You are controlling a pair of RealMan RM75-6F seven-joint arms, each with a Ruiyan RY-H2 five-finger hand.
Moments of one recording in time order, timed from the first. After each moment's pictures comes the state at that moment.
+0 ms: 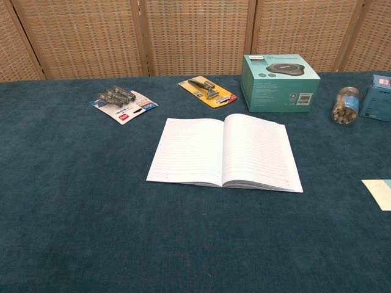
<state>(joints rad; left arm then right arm) -0.15 -1.12 -0.06 -1.72 1.33 1.38 0.27 0.46 -1.17 -0.05 -1.14 -1.49 0.90 0.15</state>
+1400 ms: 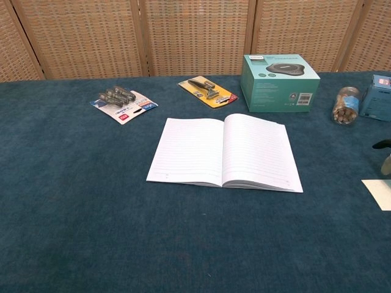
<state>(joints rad) -0.15 -1.13 -0.07 -1.72 1.31 1.39 0.28 0.49 -1.32 -0.11 -1.07 -1.63 0.96 0.19</state>
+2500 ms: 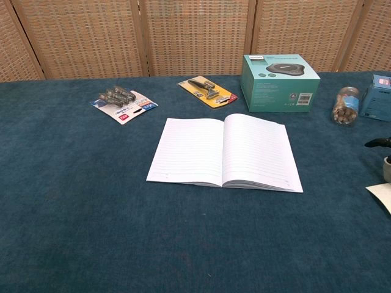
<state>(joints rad) -0.15 -1.13 -0.06 -1.72 1.31 1.38 0.28 0.49 -1.37 -0.12 -1.00 -1.65 1.02 0.20</state>
